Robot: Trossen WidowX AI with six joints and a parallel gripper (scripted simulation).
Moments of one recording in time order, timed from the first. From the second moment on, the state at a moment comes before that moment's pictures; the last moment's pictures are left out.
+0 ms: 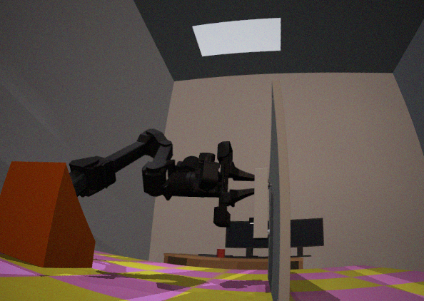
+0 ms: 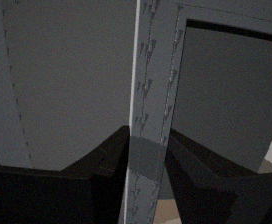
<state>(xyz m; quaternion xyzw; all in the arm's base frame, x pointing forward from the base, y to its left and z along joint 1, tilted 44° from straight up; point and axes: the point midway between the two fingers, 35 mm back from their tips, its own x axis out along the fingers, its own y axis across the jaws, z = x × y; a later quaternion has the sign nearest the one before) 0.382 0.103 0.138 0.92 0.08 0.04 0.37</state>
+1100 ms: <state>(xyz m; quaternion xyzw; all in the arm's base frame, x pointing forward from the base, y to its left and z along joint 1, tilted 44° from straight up) 0.290 0.089 0.132 0.98 0.08 0.01 0.20</state>
